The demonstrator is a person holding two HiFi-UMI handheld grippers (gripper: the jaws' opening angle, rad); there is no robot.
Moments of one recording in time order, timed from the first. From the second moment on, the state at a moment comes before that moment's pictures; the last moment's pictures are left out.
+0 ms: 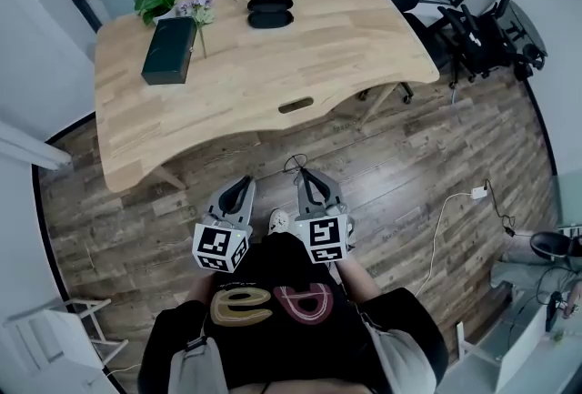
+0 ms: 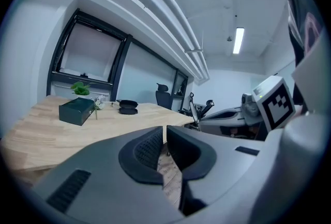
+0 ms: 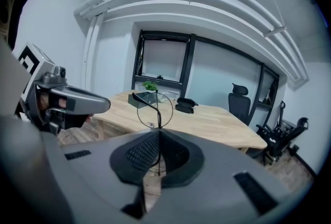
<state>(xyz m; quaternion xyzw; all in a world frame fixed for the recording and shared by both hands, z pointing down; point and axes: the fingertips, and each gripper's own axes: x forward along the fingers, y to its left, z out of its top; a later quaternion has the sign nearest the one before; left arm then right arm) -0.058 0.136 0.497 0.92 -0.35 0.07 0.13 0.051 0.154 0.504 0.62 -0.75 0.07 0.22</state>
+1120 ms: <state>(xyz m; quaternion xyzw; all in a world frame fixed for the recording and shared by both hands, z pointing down) -0.012 0.053 0.532 0.90 -0.40 0.10 0.16 0.126 0.097 0.521 0.62 -0.74 0.08 0.24</state>
